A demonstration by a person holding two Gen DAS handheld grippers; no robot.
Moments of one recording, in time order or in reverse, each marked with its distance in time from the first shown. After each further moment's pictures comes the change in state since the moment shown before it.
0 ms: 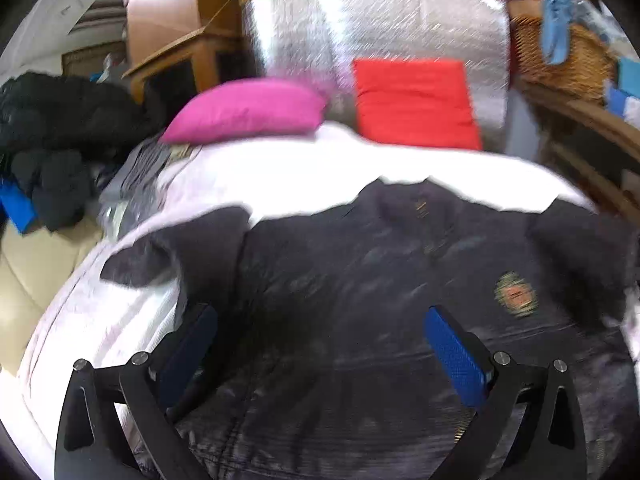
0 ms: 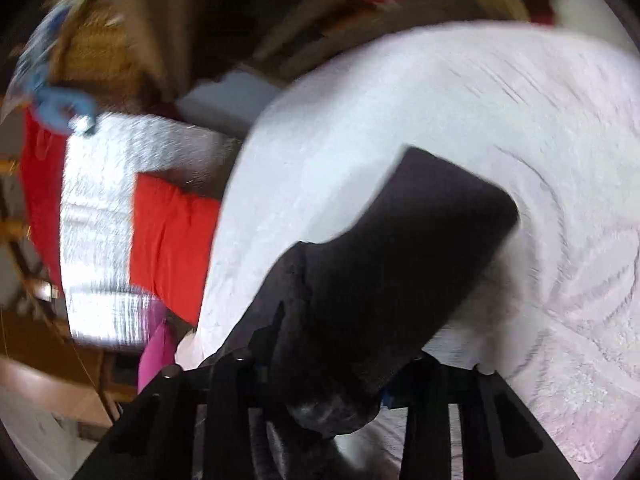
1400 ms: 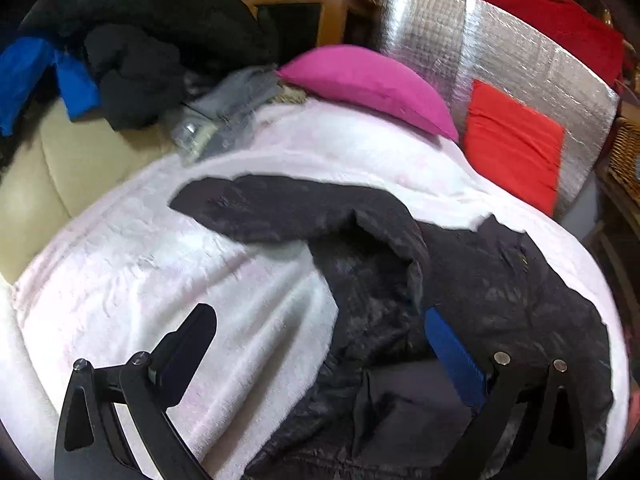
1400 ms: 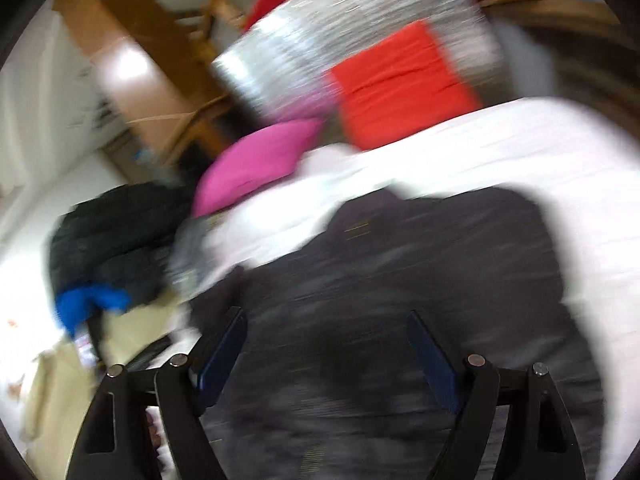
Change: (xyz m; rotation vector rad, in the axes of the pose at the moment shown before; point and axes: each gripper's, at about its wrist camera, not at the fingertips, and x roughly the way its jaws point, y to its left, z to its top) left arm 0.003 0.153 -0.002 -0.380 0.095 0.033; right arm -0.053 0.145 -0.200 -0.846 0.253 0.210
